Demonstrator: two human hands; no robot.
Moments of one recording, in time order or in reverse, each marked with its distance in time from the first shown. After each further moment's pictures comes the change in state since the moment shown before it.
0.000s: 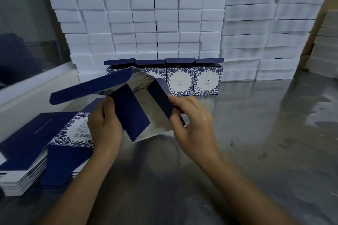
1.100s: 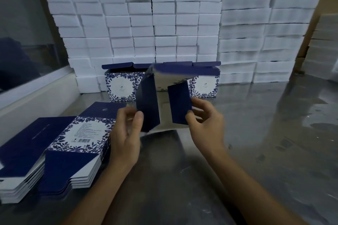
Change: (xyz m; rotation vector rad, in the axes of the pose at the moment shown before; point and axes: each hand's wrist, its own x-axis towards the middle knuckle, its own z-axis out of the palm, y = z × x) left_hand -0.026 -0.013 0.015 0.011 -0.296 0.112; right_hand 0.002 0.032 -0.010 0.315 0.063 0.593
